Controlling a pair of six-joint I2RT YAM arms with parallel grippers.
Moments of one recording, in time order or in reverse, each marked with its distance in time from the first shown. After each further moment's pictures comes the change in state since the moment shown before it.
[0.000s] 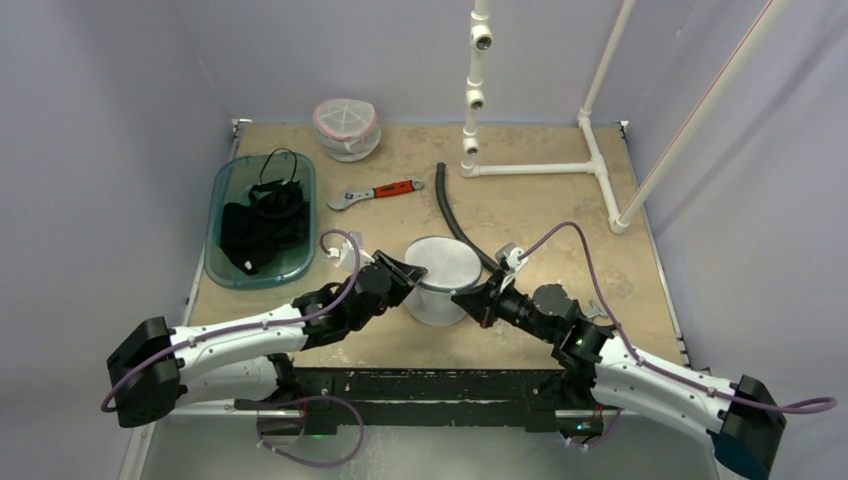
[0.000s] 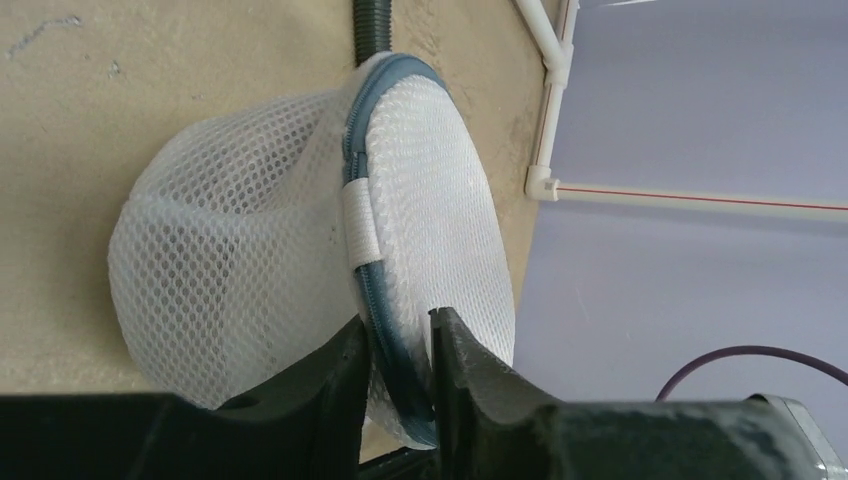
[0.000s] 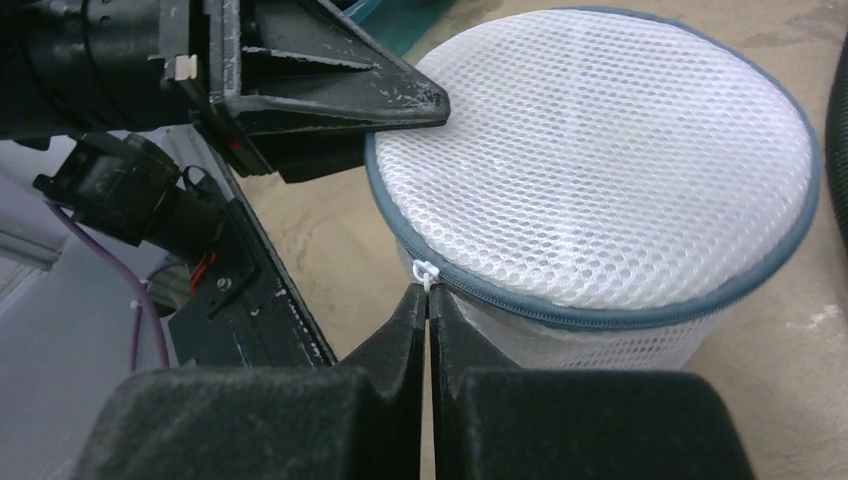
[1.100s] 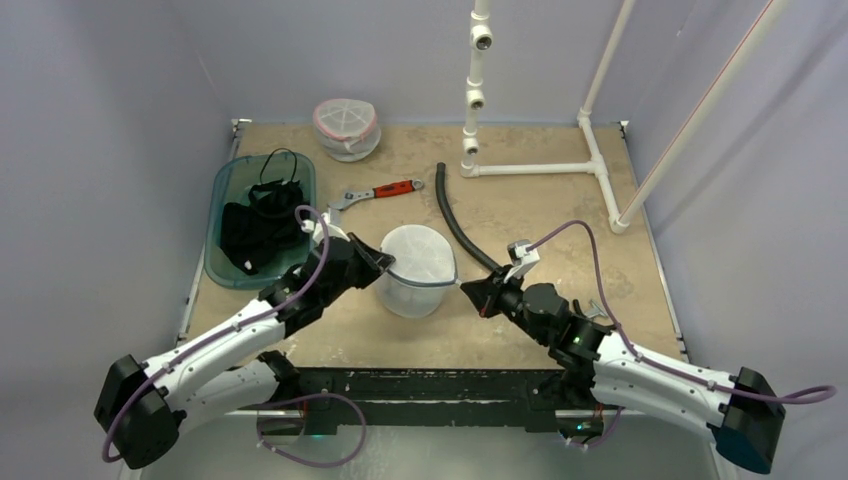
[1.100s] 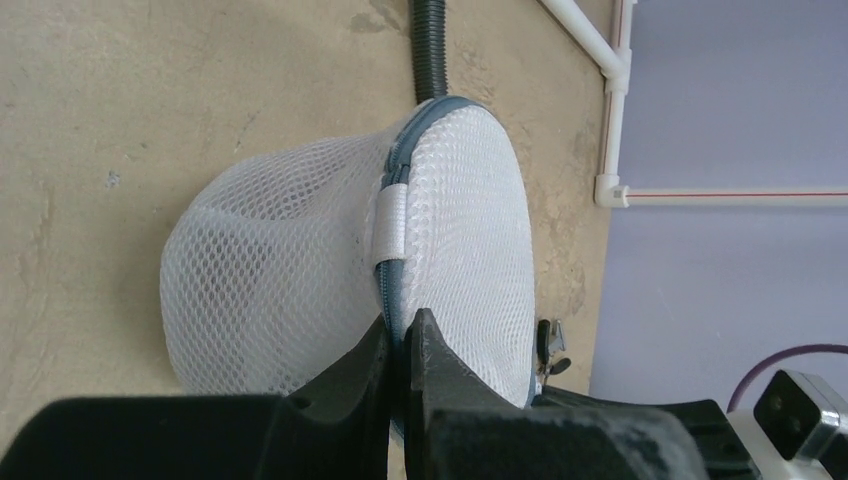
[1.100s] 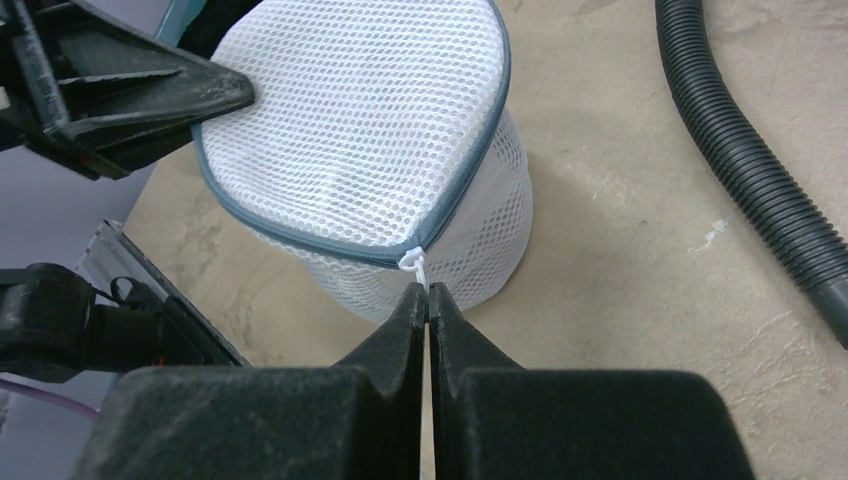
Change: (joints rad) left arm 0.296 -0.164 0.024 -0.182 0.239 0.338; right arm 0.041 0.038 0.045 -0.119 0.324 0.161
